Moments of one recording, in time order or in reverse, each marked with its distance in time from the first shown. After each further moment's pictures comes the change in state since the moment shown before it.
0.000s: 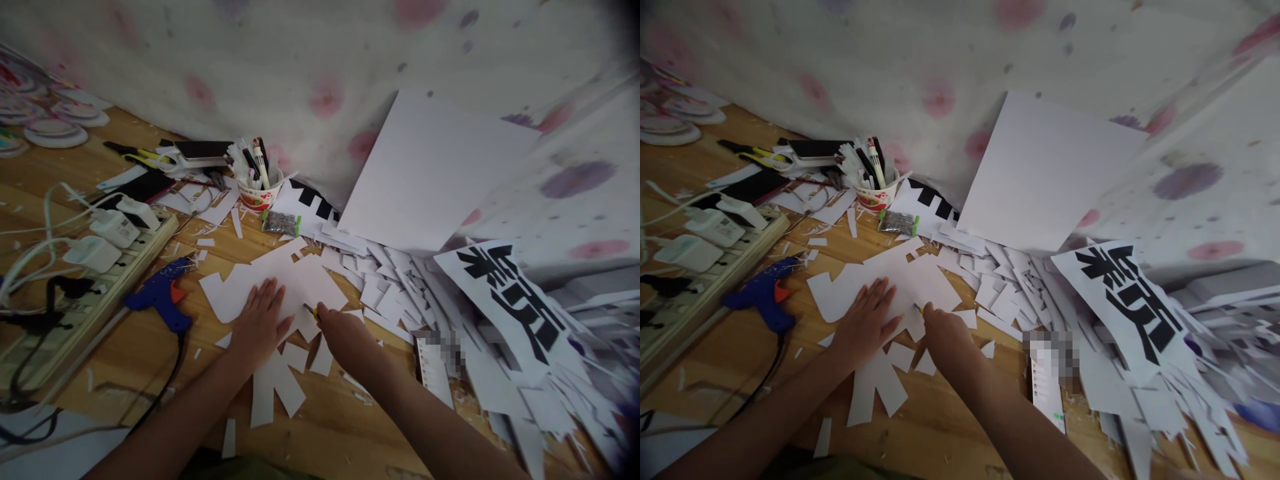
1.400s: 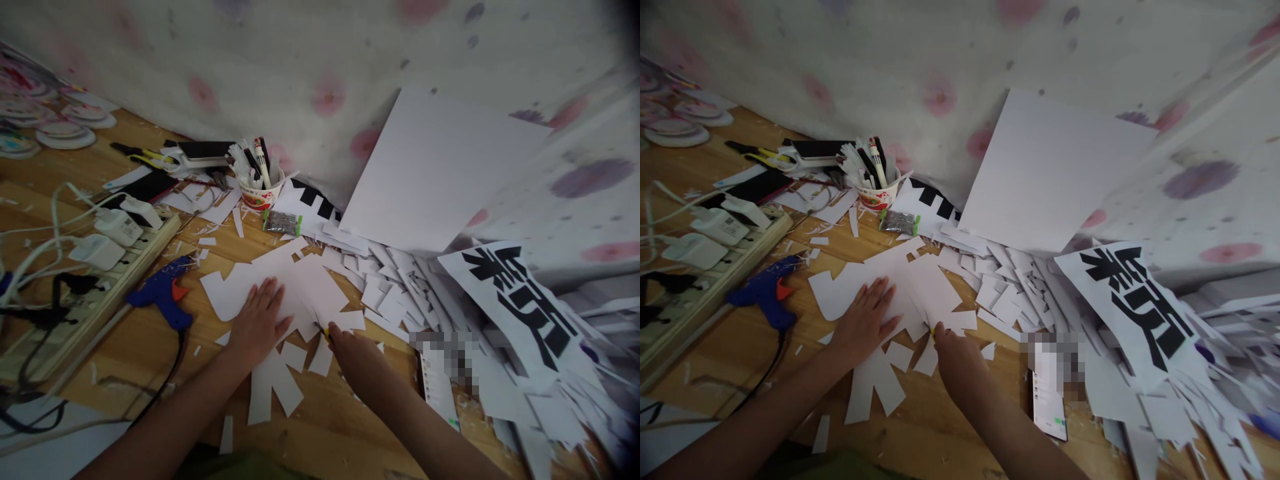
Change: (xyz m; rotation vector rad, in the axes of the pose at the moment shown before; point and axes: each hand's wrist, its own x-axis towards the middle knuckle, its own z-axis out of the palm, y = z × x) left_hand 0.000 0.000 0.000 0.006 0.004 -0.001; right_hand -0.026 0.007 0.024 0.039 -0.130 0.047
